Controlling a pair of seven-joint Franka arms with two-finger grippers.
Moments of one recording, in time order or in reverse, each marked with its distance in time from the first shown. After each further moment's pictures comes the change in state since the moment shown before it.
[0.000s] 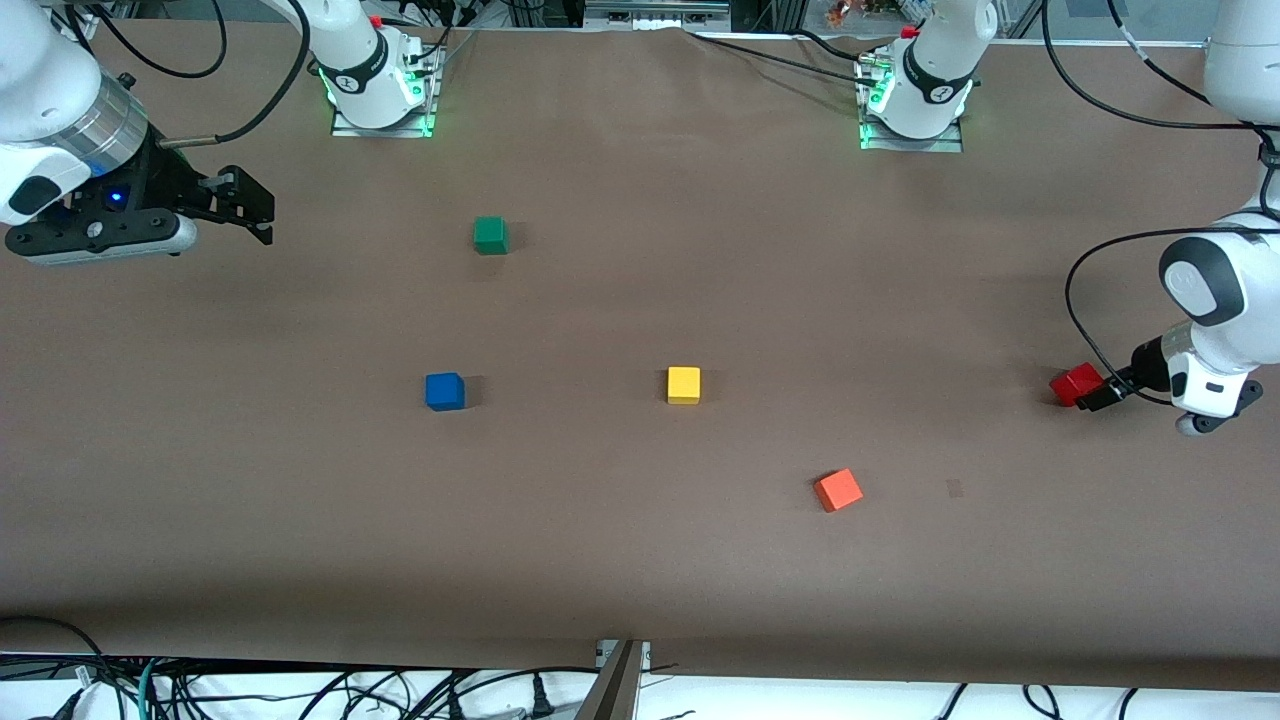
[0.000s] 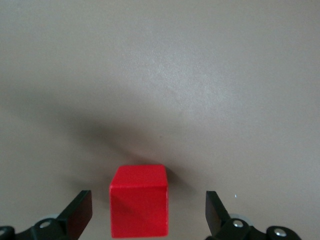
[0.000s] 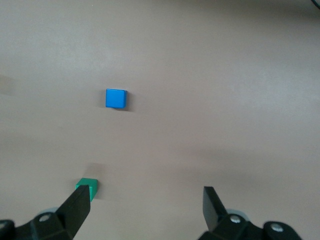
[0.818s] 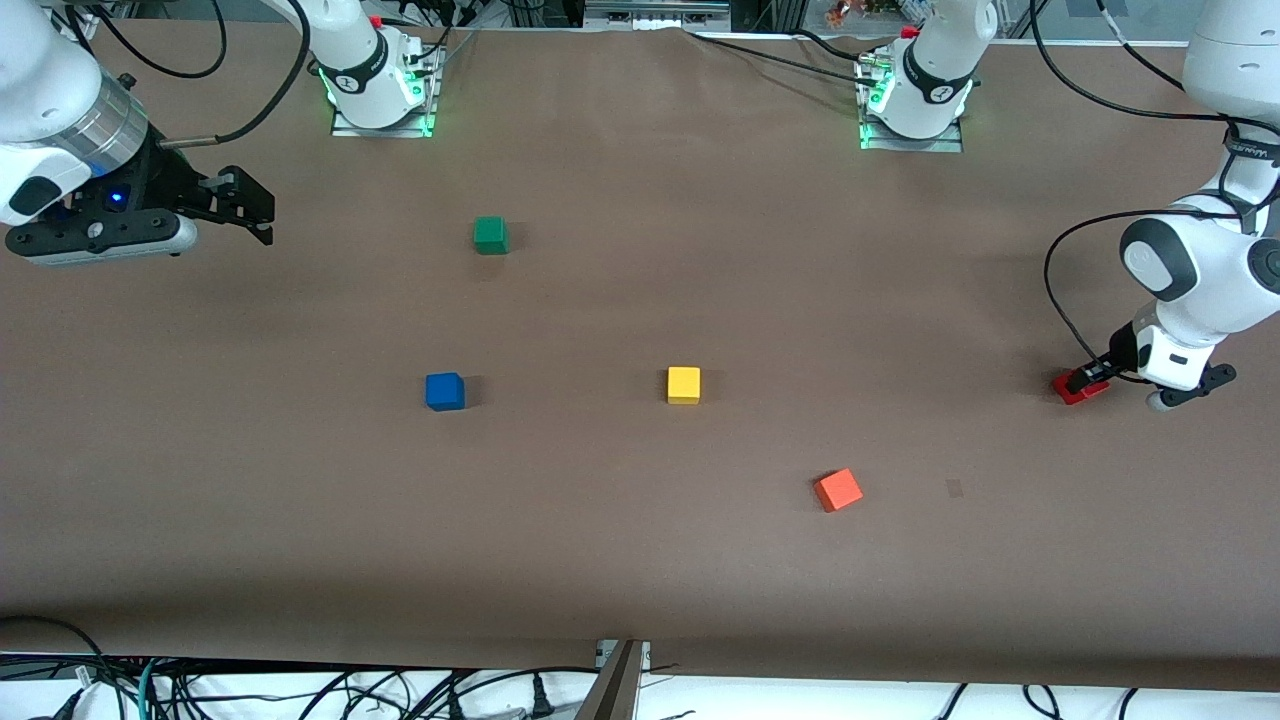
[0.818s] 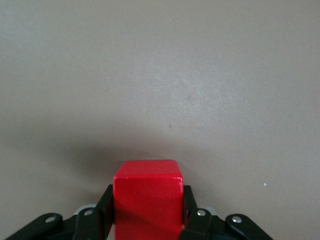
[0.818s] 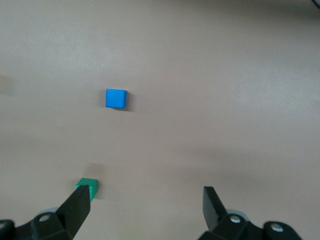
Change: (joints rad) left arm 0.015 -0.023 -0.002 -0.149 0.001 0.218 0.163; right arm 0.000 0.004 0.000 0.000 0.000 0.003 0.000
